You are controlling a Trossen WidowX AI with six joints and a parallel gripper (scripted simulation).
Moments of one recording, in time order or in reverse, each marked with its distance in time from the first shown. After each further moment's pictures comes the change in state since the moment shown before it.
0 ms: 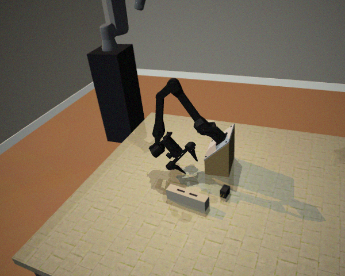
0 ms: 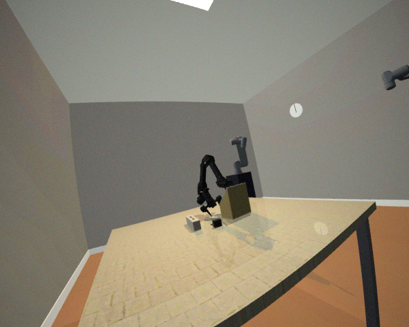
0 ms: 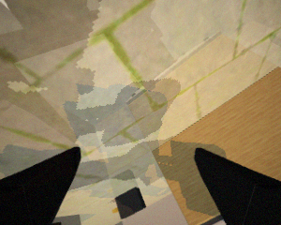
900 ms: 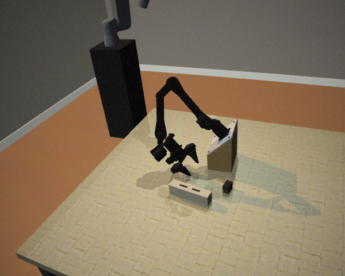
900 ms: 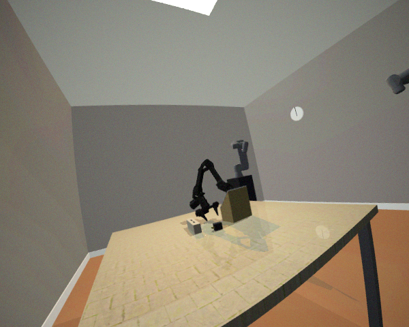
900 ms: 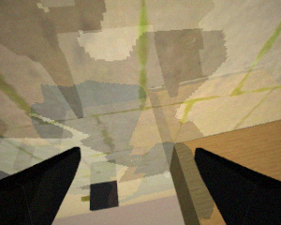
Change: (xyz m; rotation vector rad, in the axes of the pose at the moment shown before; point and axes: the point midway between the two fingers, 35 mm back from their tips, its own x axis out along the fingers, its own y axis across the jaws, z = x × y) arm 0.013 0.033 -0.045 -0.452 -0.052 -0.044
